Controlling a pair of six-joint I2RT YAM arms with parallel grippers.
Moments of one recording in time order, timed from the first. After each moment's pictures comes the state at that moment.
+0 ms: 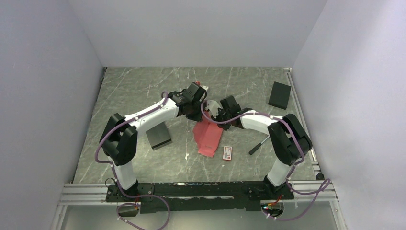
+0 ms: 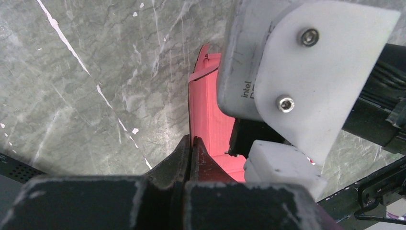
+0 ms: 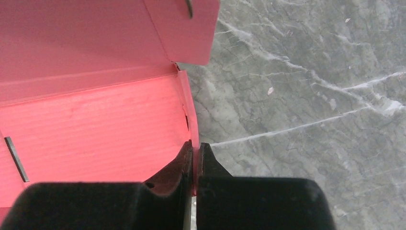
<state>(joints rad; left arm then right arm) -0.75 1.79 1.44 -0.62 0.02 -0.40 0.54 1.72 0.95 -0.18 -0.18 -0.47</state>
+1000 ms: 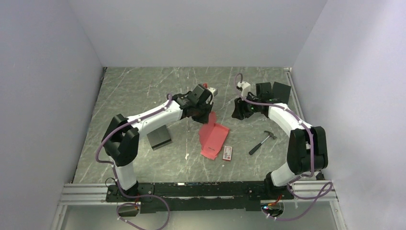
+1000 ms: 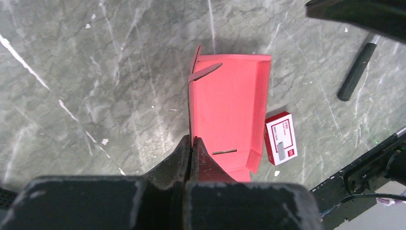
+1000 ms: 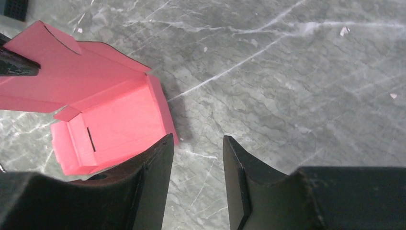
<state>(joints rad) -0.80 1.80 1.46 -0.57 0.06 -0.39 0.17 1.54 1.01 -0.37 -0.57 -0.31</state>
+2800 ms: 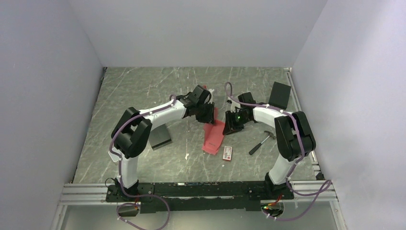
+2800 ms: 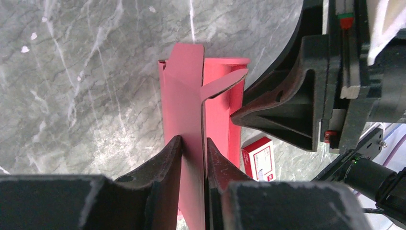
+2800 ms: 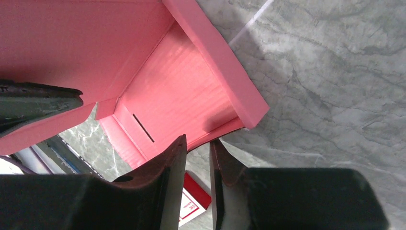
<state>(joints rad) -0.74 1.93 1.42 -0.38 0.25 -0.50 0.29 1.74 0.96 -0.42 -0.56 0.14</state>
